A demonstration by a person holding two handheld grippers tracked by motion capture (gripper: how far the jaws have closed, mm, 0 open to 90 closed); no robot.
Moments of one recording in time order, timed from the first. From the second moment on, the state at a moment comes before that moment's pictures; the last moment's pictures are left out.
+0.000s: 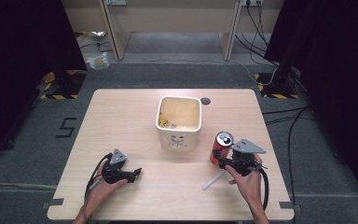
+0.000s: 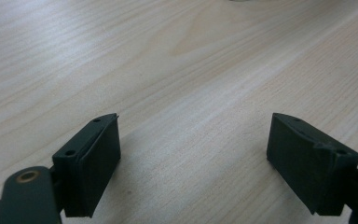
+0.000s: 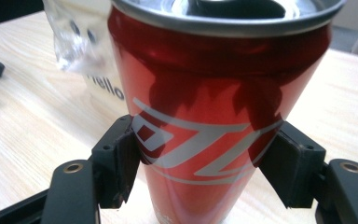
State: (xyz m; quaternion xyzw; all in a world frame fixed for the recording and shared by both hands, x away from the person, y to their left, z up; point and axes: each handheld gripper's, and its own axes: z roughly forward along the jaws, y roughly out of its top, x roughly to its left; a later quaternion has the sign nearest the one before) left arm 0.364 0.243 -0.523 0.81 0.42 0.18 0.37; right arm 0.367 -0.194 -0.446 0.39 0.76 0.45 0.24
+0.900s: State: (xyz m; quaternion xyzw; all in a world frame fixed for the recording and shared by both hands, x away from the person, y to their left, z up) left arm 0.364 0.243 -0.523 0.81 0.42 0.18 0.37; right arm 0.400 -0.183 -0.395 0.38 0.76 0.47 0.24
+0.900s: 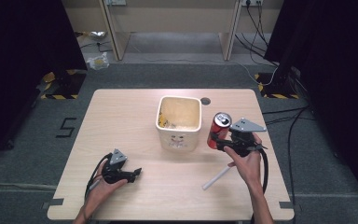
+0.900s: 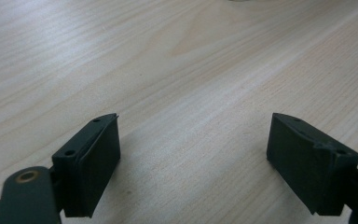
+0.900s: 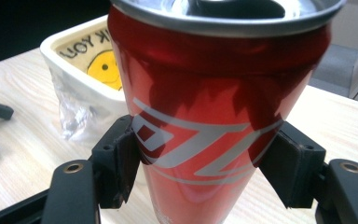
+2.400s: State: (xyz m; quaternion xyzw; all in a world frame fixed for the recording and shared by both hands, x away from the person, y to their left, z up) left arm 0.364 0.243 -0.523 0.81 0.42 0.18 0.37; right arm 0.427 -0.168 -0.327 0.37 0.76 0.47 0.26
